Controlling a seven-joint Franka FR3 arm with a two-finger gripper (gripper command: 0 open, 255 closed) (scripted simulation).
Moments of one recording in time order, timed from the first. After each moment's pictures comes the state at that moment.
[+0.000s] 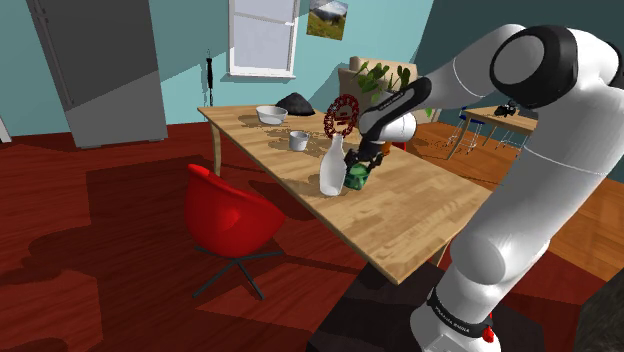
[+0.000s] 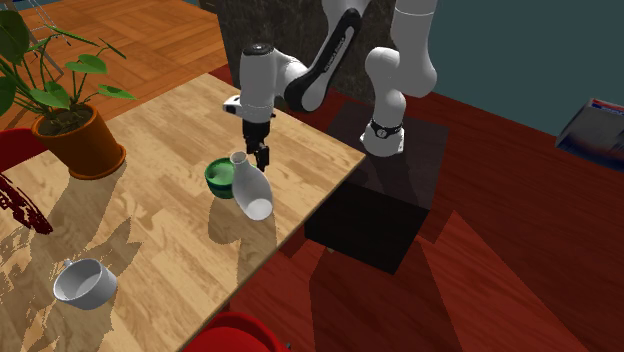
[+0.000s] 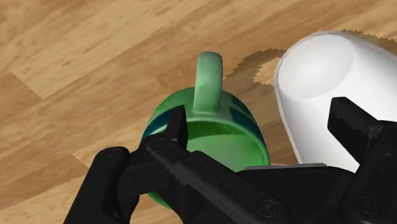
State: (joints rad) arm -0.38 0.00 -0.21 -2.38 0.05 2.58 0.02
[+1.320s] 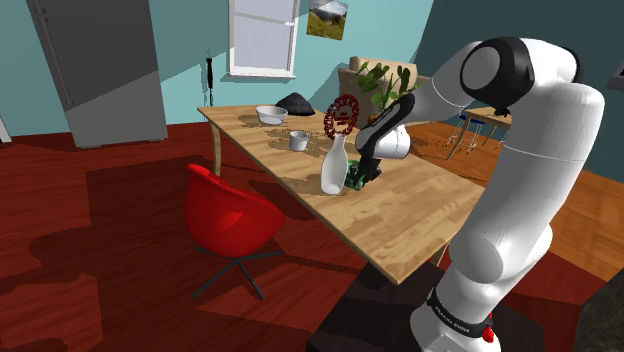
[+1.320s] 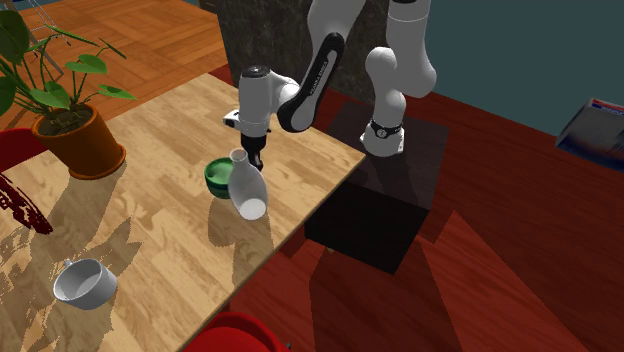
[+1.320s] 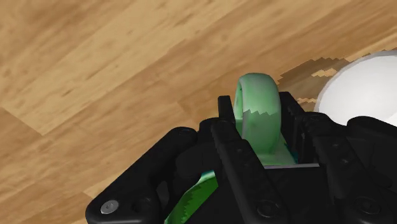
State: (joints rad) arm -0.41 0.15 -0.23 -2.38 0.14 2.74 -0.02
